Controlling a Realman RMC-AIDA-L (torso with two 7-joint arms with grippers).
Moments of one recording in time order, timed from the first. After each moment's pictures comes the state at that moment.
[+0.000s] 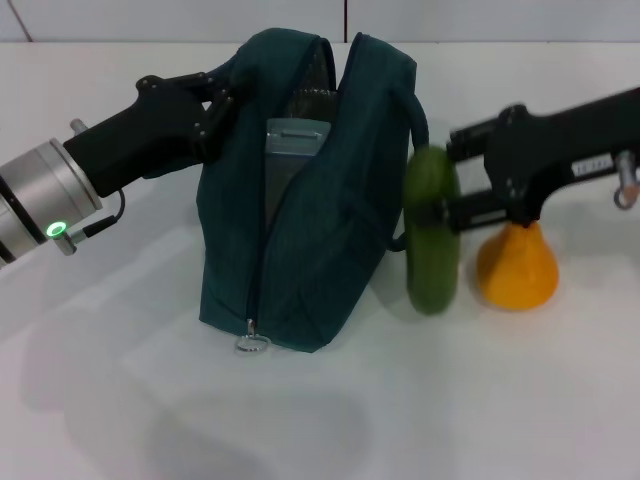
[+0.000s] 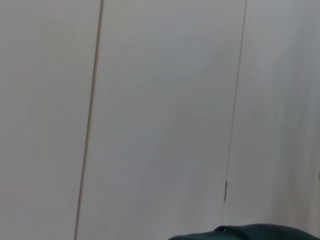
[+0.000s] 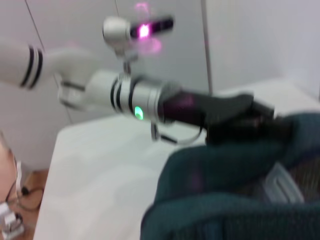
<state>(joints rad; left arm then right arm) -0.49 -2.09 0.85 0.44 1.38 1.38 -1.01 0.60 2.01 -1.17 -1.26 -1.90 -1.64 1.91</state>
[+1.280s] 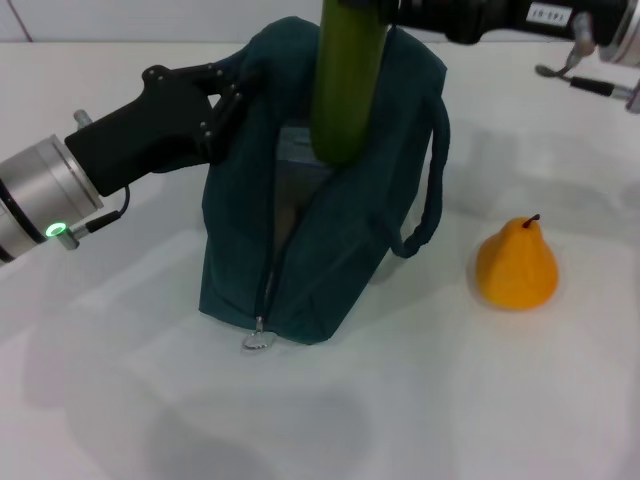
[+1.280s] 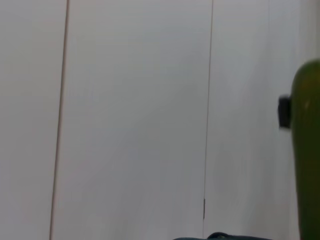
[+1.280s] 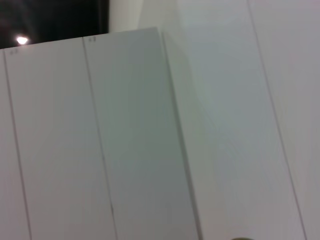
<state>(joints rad) -0.49 -2.09 0.85 0.45 1.37 1.46 -0.96 0.73 2.02 -1.12 -0.76 -1.32 -1.48 1.53</state>
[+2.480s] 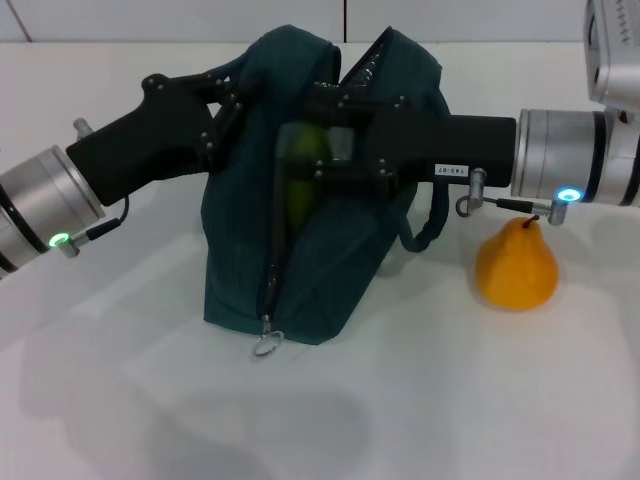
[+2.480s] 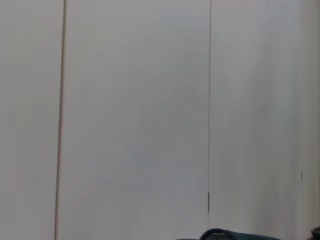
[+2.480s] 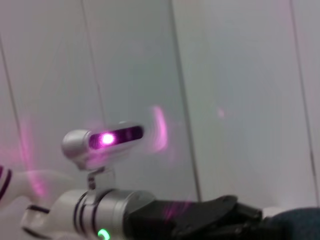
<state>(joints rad) -0.48 -2.09 0.85 0.43 1.37 1.45 -0.90 0.70 2.03 -1.55 -0.59 -1.11 -1.24 1.27</state>
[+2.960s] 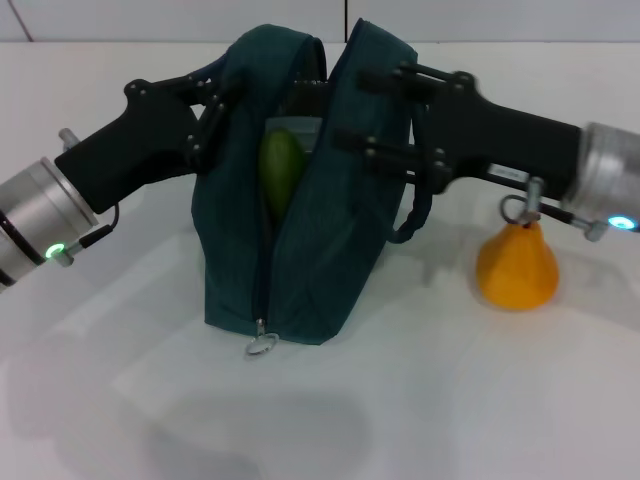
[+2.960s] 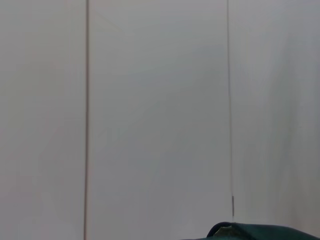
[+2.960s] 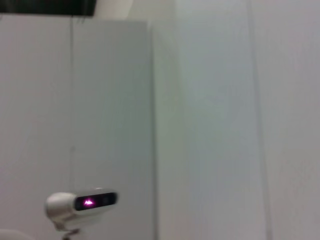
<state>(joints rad) -0.47 -2.09 0.84 0.37 1.30 1.44 -0.80 0.54 2.02 -1.59 -0.63 -0.87 -1.32 1.02</state>
